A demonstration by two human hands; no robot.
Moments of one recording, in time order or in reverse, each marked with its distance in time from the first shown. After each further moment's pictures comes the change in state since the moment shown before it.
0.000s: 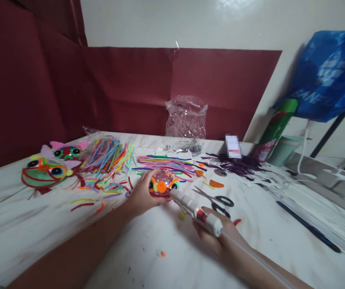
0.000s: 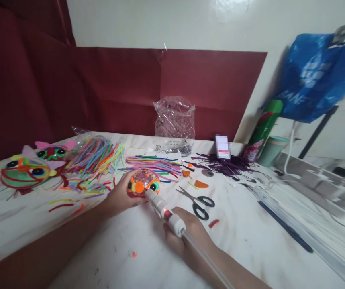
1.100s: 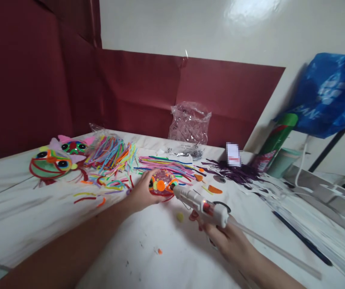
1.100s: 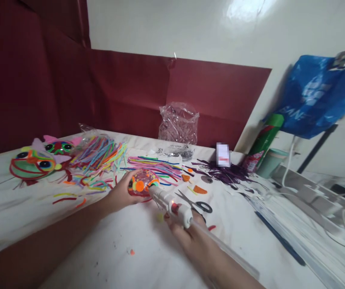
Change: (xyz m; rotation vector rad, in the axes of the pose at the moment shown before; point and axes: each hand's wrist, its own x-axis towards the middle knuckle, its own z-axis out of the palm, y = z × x) left_hand -0.002 0.001 -0.002 -0.059 0.043 -0.056; right_hand 0.002 -0.006 -0.018 0.034 0.033 0.174
